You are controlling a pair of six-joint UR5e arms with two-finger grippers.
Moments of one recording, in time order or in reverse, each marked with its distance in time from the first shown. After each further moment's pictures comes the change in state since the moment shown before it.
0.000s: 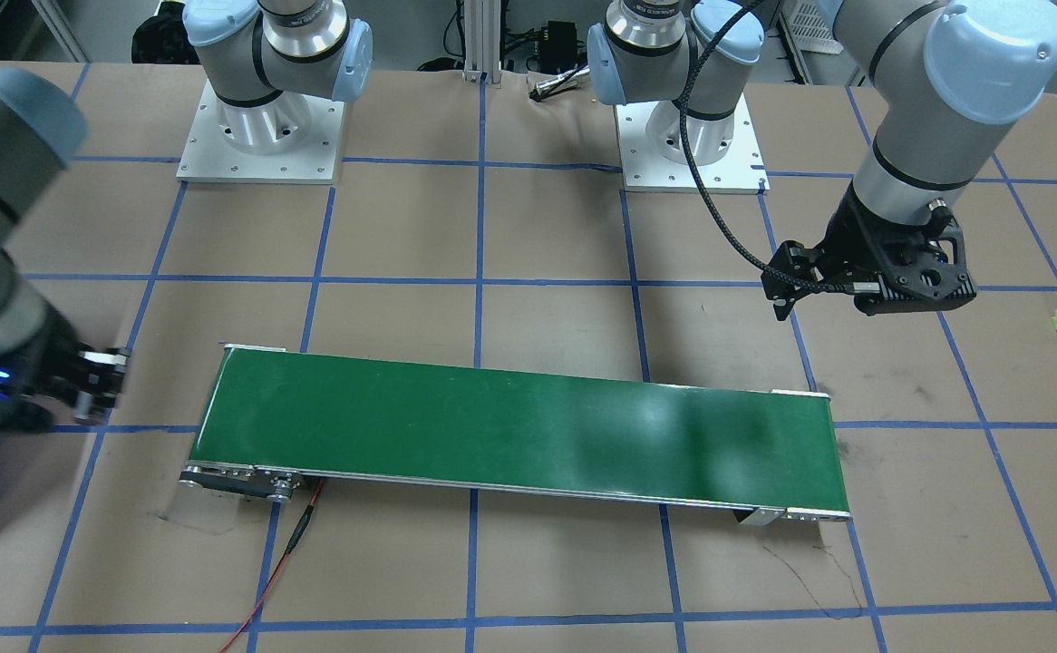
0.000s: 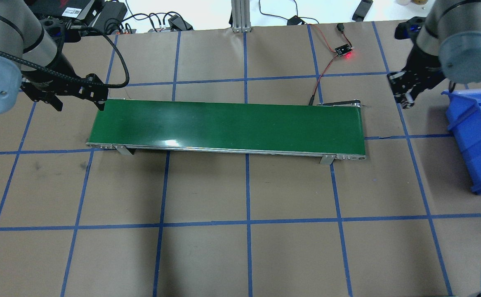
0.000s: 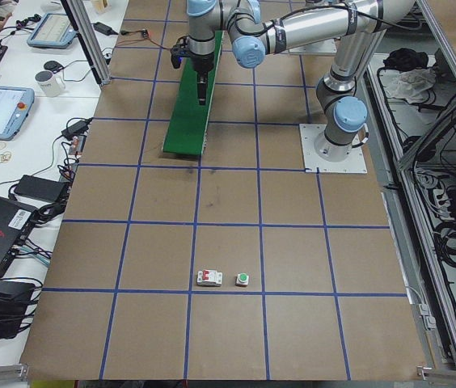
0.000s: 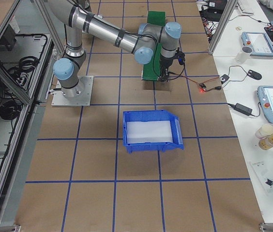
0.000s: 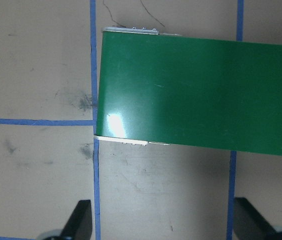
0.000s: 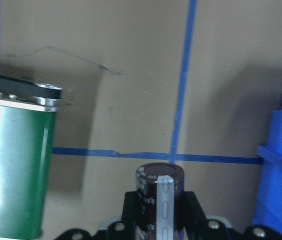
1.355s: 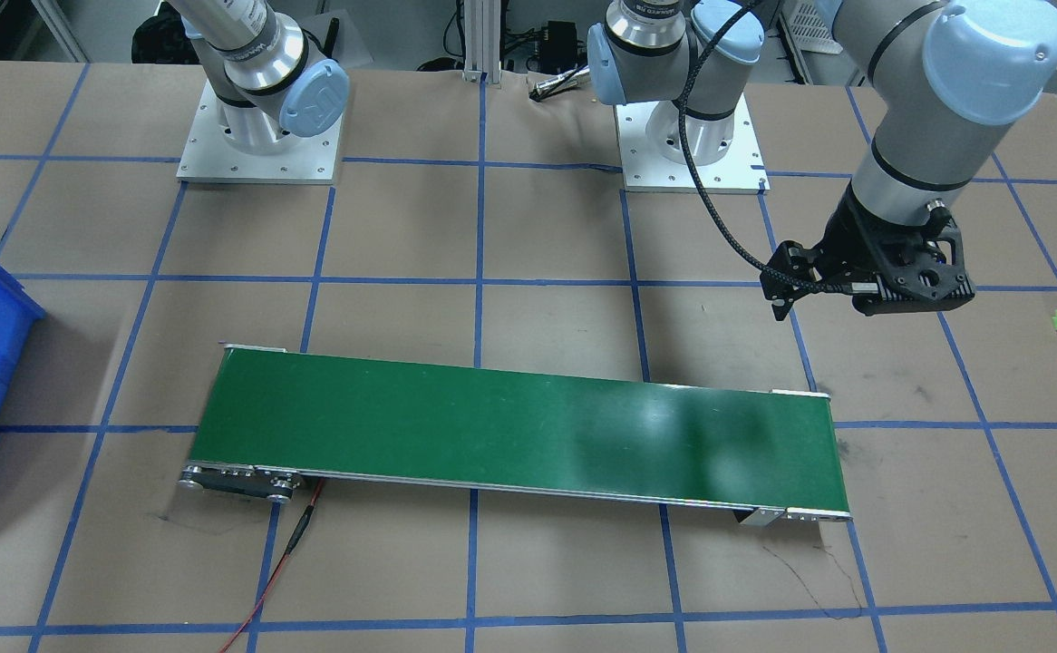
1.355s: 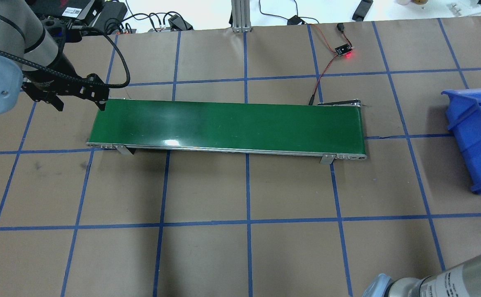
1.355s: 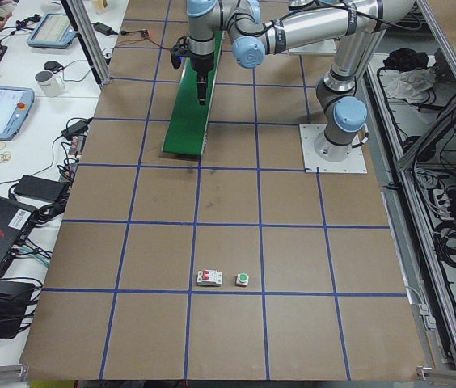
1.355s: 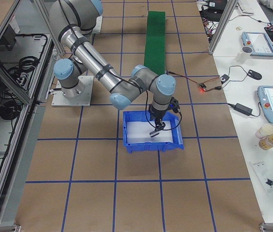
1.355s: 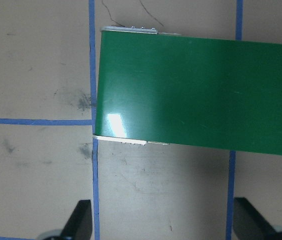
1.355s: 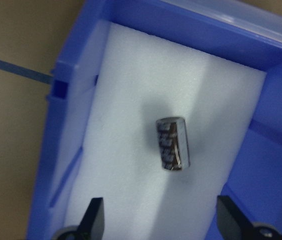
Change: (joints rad) left arm -0.001 0.000 -0.001 0.000 -0.002 0.000; right arm -0.468 0.085 -0.021 -0.093 -0.014 -0.715
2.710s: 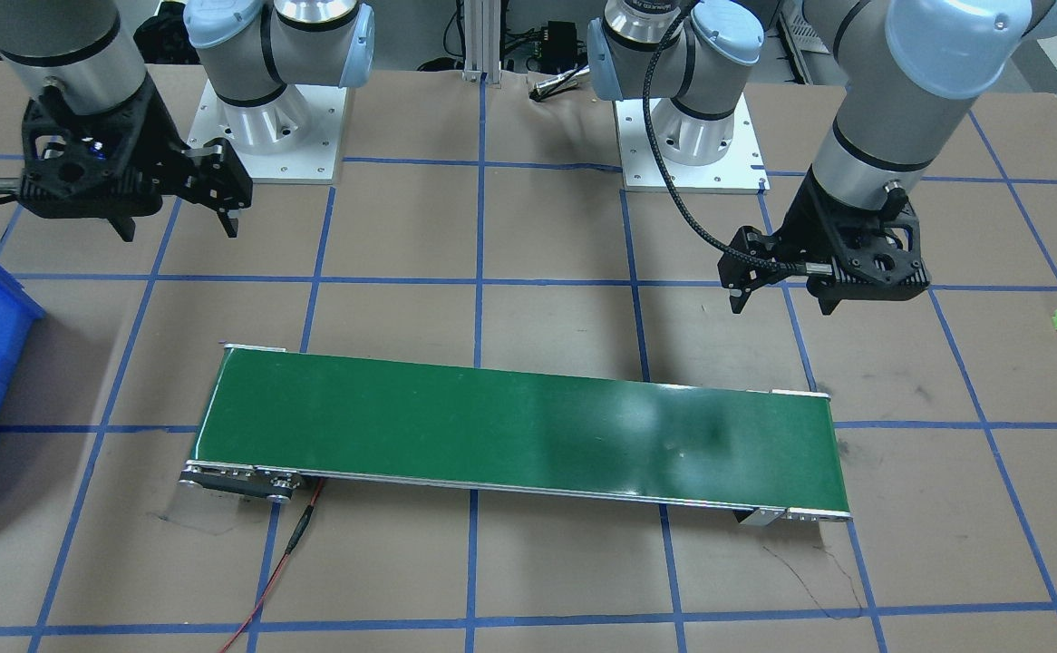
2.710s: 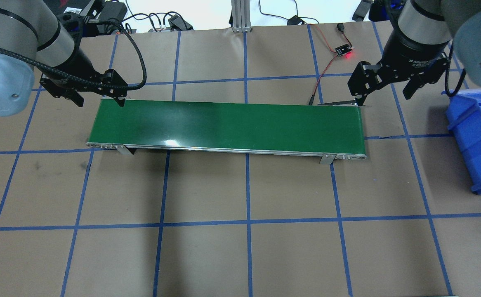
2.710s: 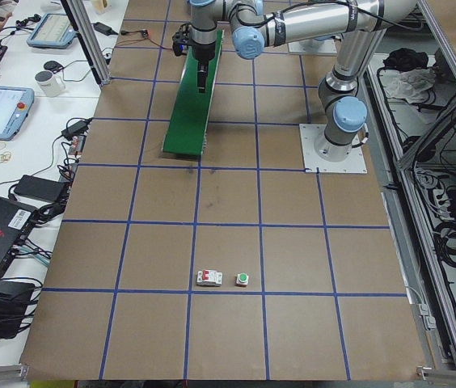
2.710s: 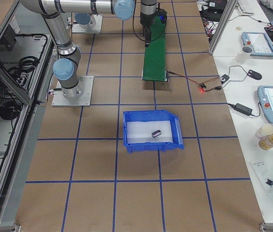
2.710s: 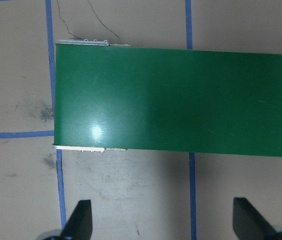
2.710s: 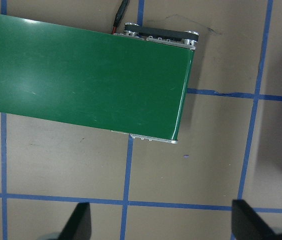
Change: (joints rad) left arm -0.060 0.013 0.008 0.000 -0.071 -0.018; right arm 0.697 -0.367 -0.019 0.417 0.068 0.936
